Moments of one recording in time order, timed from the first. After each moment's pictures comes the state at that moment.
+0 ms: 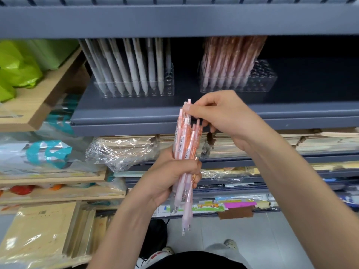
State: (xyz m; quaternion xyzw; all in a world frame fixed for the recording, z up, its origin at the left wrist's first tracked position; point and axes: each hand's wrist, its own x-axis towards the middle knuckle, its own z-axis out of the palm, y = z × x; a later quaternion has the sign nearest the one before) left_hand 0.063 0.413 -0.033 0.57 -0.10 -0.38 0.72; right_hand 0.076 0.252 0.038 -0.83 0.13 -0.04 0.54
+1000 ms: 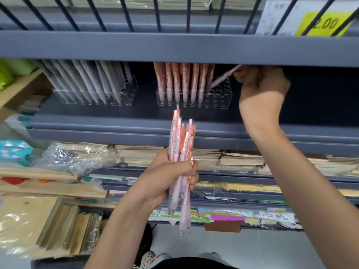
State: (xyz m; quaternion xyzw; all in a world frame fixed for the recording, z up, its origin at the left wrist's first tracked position) left_hand 0.036 0.294 -0.020 0.56 -0.10 -0.34 0.75; right_hand 0.090 0.080 0.043 -0.78 0.11 -0.45 0.42
